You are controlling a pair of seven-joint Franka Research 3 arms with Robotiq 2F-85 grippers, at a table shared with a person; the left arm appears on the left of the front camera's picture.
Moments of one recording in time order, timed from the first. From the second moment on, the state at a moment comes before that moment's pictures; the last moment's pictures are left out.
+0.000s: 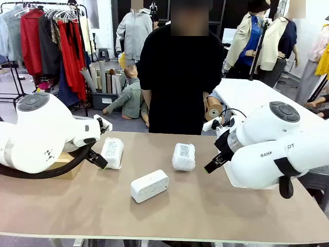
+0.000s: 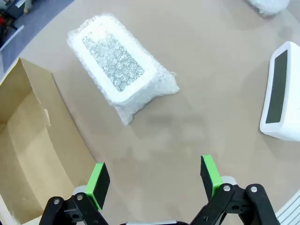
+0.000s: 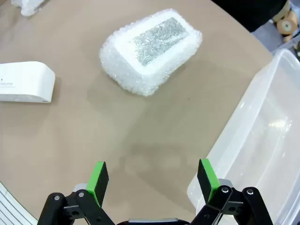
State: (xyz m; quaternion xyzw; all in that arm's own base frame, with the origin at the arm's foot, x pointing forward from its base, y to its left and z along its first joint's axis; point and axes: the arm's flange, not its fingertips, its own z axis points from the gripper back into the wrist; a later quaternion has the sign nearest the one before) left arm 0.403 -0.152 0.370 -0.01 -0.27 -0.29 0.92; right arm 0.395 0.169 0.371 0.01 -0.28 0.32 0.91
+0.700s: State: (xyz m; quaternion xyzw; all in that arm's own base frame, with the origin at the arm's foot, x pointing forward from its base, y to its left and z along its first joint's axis) left arm 0.403 -0.152 0.370 -0.01 -0.27 -0.29 0.92; right arm 0.395 0.169 0.371 0.01 -0.28 0.32 0.91
